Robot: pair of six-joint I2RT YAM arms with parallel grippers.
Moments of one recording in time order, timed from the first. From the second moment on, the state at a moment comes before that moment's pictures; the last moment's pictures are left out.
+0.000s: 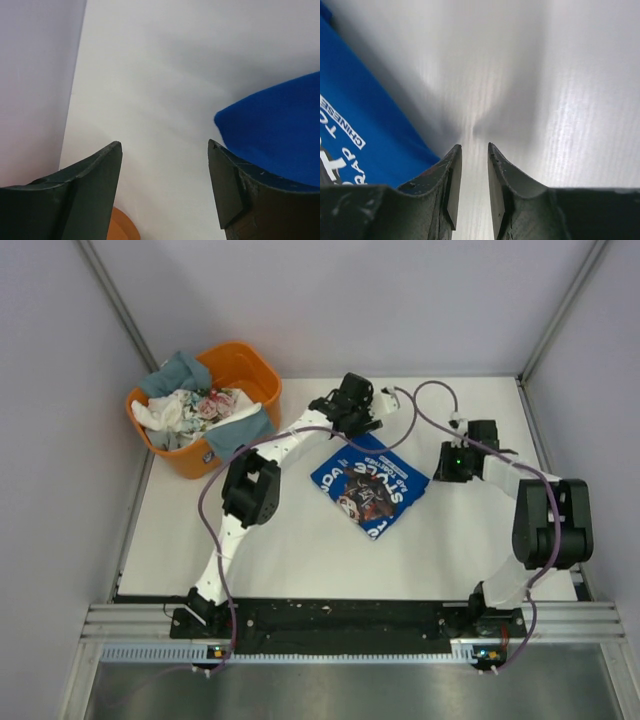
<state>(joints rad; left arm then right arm) -0.63 2.38 2.14 -0.48 -0.08 0.73 0.01 1.64 0.91 -0.22 -0.28 0.06</state>
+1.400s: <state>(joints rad) -0.54 2.06 1.56 -0.79 0.32 0.57 0.08 1.90 1.24 -0.30 -0.35 0.39</state>
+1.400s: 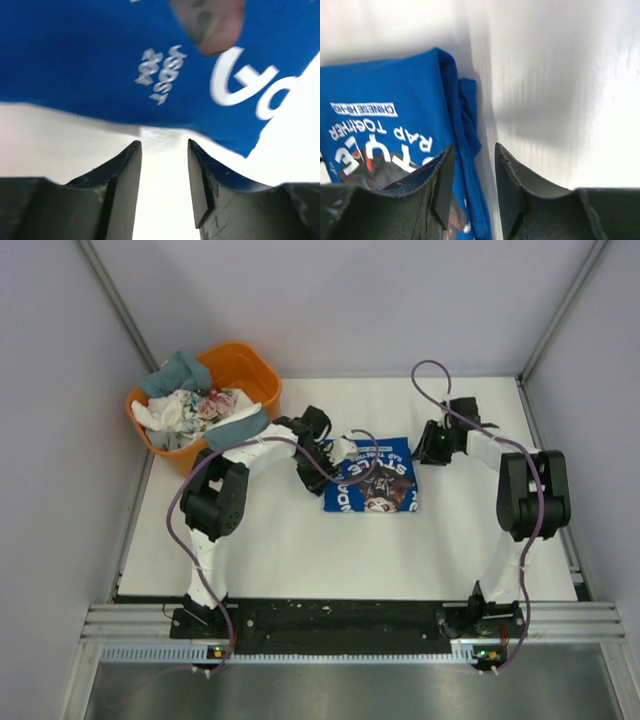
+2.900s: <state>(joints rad) -0.46 2.12 1.82 -0.64 0.31 0.34 0.08 1.78 1.19 -0.29 -0.44 0.32</state>
